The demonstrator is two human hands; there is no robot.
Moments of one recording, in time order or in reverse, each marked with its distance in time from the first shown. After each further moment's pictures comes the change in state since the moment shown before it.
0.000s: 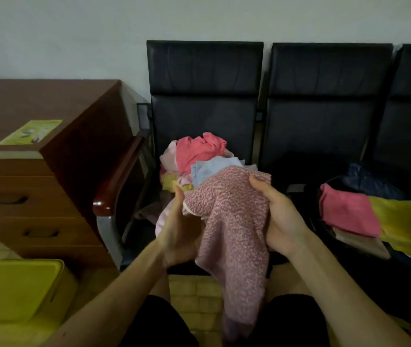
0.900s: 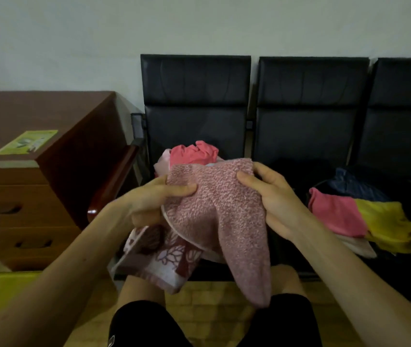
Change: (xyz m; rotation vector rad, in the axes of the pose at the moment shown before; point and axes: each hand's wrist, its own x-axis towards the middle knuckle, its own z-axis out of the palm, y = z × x) left_hand -0.026 0.077 0.063 0.686 0.337 -0.010; right_hand -0.014 -0.031 0.007 -0.340 -0.058 -0.267
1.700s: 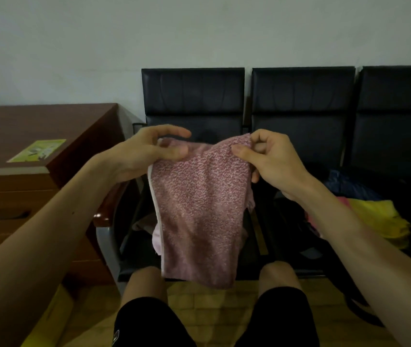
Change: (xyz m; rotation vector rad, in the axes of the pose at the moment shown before) left_hand -0.031 0.076 0.001 0.477 0.068 0.286; right_hand -0.008 -0.056 0.003 -0.605 0.069 -0.364
